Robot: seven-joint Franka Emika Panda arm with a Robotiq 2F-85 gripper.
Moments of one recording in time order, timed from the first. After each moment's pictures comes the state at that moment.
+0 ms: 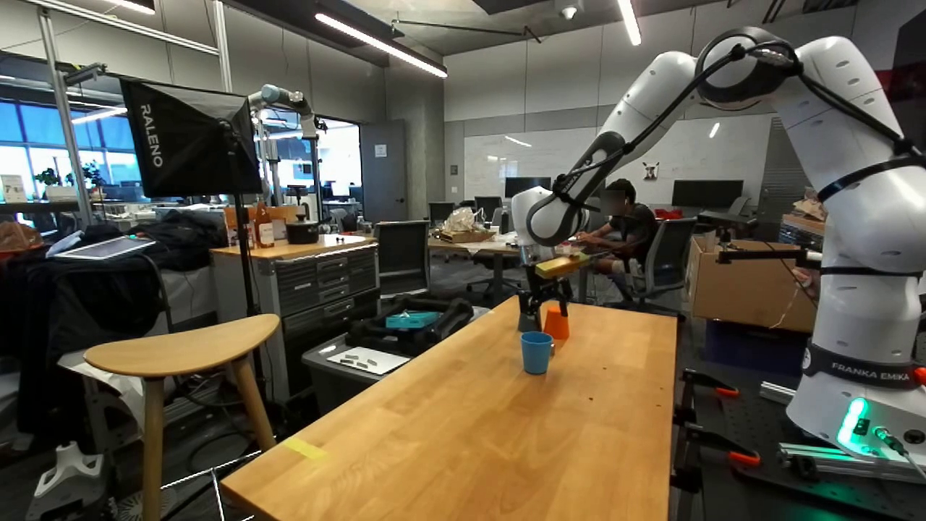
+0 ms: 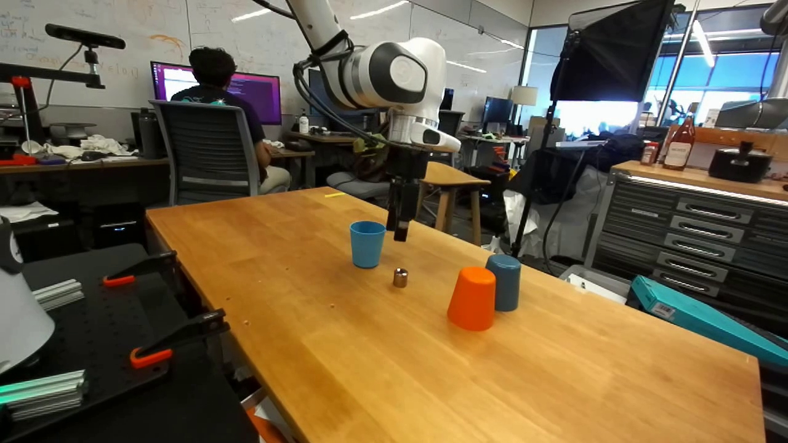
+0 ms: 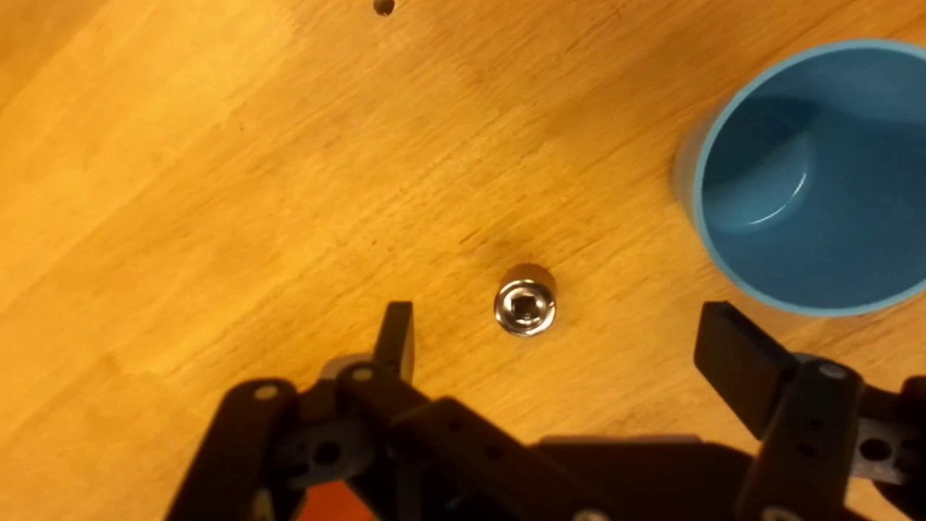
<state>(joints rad) -0.05 0.44 -0.11 -2.03 -0.11 2.29 0.52</state>
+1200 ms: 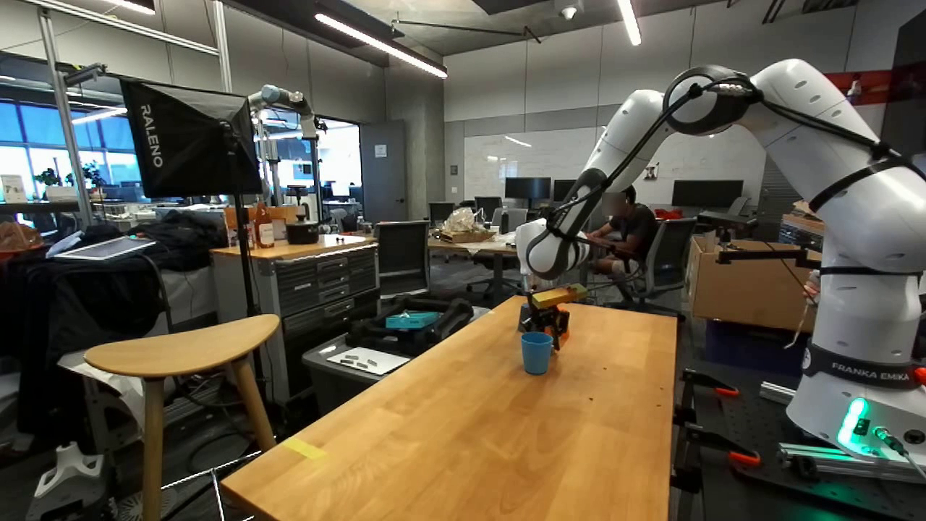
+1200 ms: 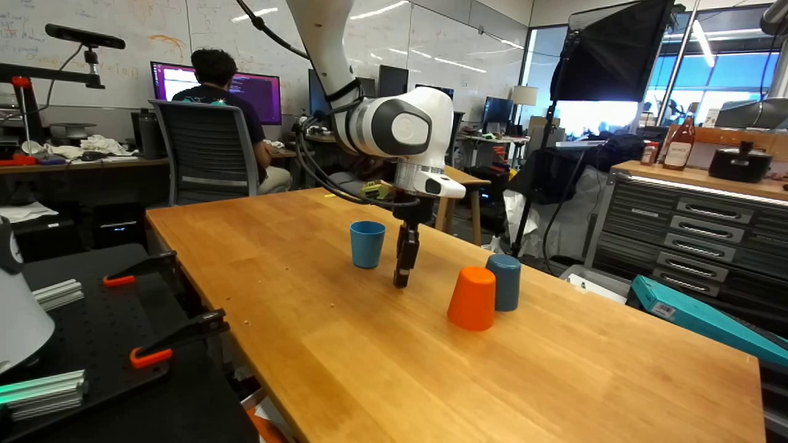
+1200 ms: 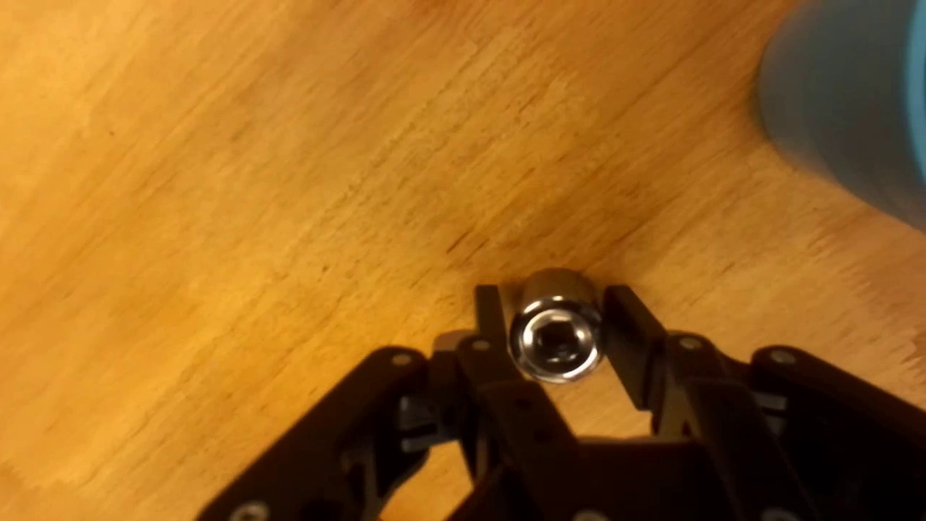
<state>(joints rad) -0.06 0.62 -0.15 -1.99 -0.03 2.46 0.57</state>
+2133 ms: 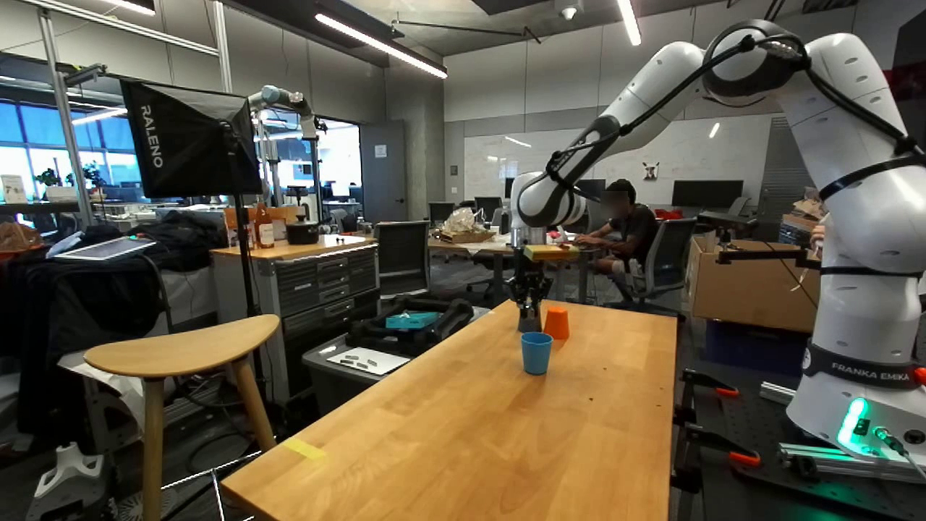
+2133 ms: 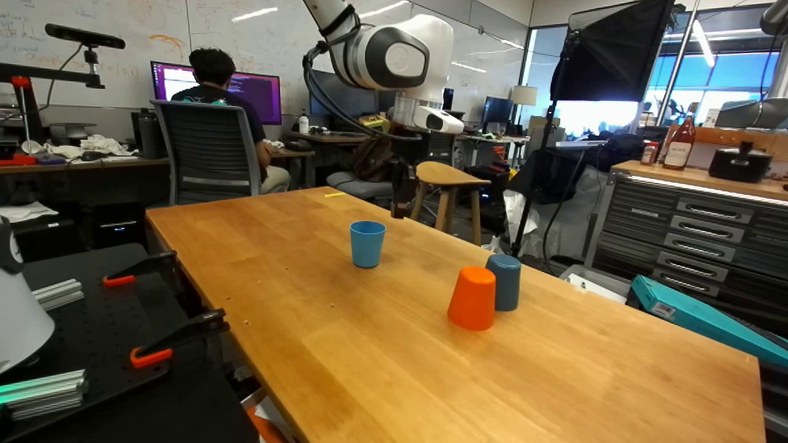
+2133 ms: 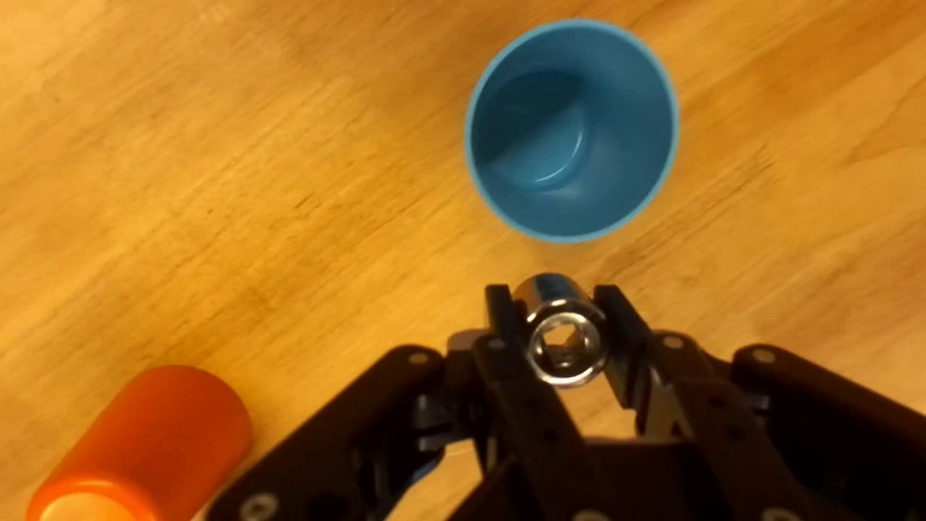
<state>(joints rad) -0.06 0.40 -0.08 -2.00 0.11 2.33 0.38</state>
